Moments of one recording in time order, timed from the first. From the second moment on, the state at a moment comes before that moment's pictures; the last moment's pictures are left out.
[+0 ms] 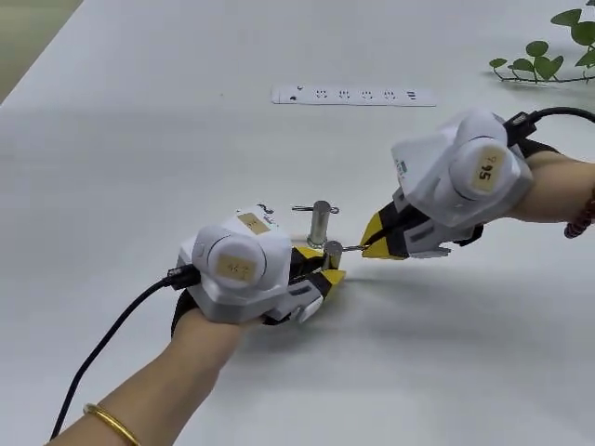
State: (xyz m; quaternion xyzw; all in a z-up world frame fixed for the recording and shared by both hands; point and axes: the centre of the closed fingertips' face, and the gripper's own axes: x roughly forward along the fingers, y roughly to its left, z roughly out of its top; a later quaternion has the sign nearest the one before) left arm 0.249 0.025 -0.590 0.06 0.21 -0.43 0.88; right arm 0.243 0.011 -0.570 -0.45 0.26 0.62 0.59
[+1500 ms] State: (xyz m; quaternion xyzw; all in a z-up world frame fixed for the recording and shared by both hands) left arm 0.250 0.023 -0.592 0.04 0.21 -0.42 0.88; right arm 0.240 0.025 -0.561 -0.36 0.30 0.58 0.66
